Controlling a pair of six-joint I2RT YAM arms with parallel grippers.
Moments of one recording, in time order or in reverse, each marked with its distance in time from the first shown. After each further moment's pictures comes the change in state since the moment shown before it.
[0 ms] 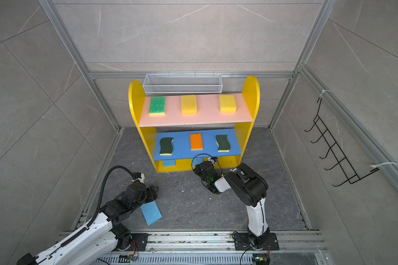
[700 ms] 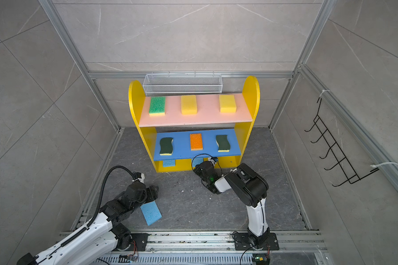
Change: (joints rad) left arm 0.000 0.001 0.000 0.000 0.000 0.000; right arm 0.001 -0.008 -0.002 -0.008 0.004 0.000
